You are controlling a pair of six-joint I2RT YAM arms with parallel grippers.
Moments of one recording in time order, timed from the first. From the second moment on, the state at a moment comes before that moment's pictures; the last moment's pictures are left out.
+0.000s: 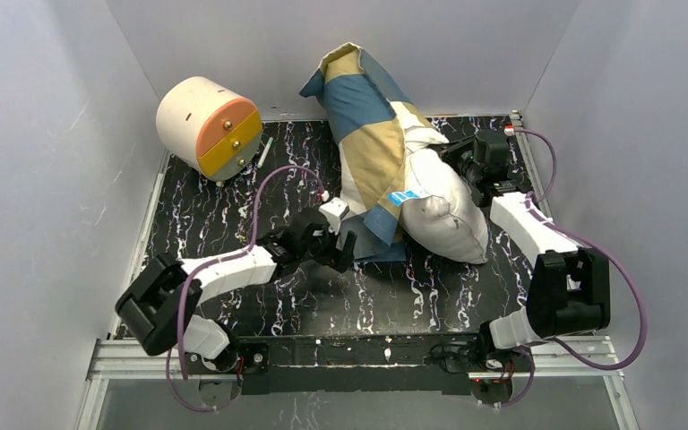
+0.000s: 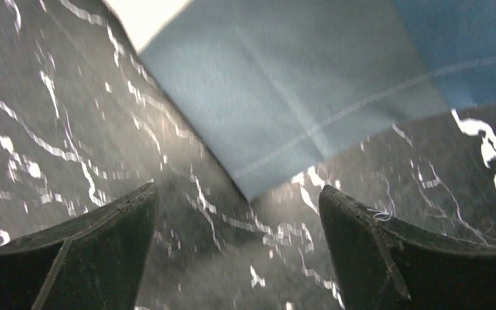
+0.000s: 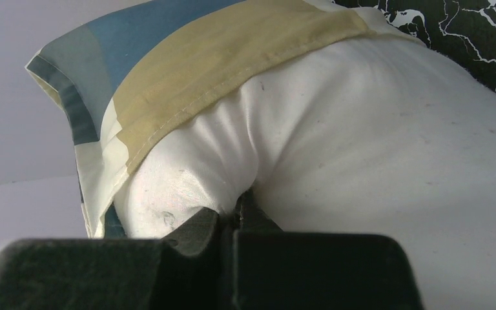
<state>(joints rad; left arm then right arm) -0.78 1.39 0.68 -0.01 0.03 -0.23 0.17 1.45 1.00 0.08 -0.11 1.24</state>
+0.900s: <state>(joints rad) -0.93 1.90 0.82 0.66 -0.35 -0.05 0.16 1.50 0.99 0.18 -0.14 1.33</state>
